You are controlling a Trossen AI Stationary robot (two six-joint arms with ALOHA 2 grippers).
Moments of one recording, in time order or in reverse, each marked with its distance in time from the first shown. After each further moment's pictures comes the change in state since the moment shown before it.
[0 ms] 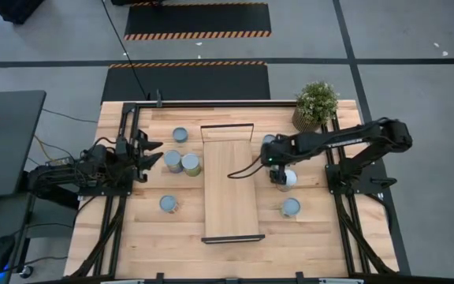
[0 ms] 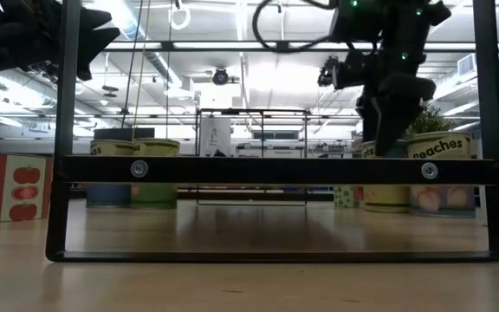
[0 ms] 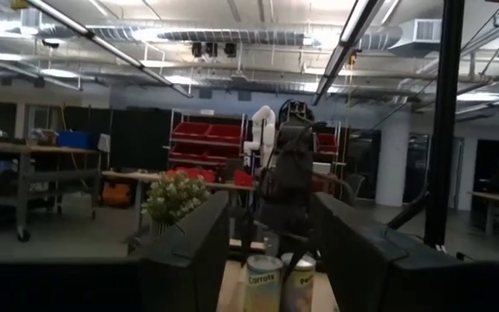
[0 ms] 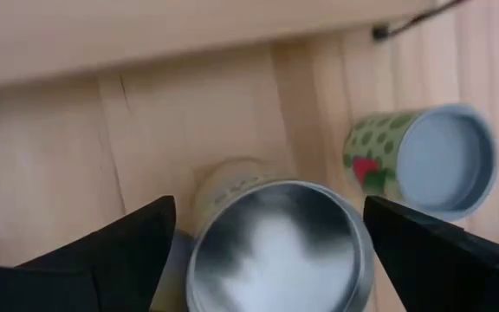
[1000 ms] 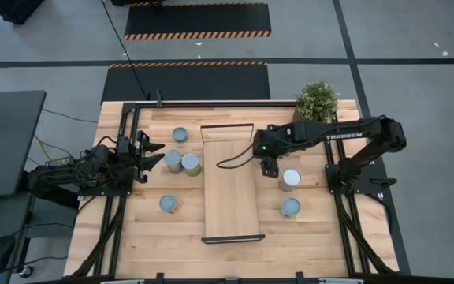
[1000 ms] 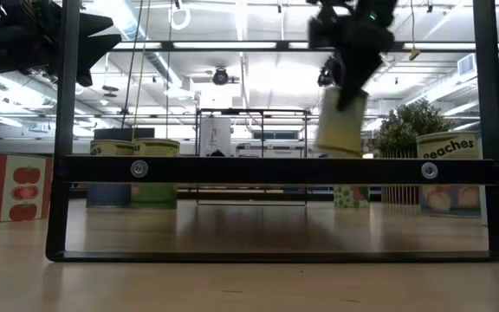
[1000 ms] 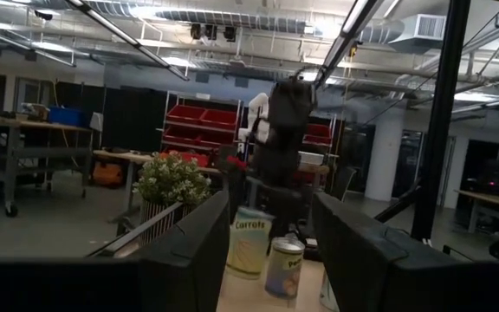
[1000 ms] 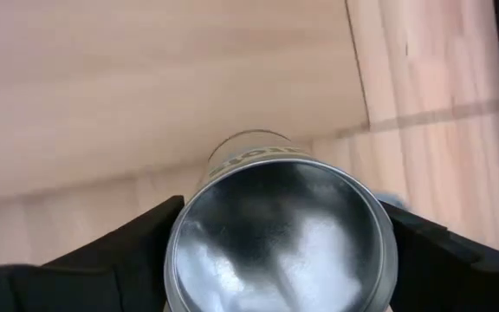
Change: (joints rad) left arm 0.000 0.000 0.000 -0.040 0.008 -0.058; right arm -0.025 0.063 0.304 -0.118 -0.030 -0.052
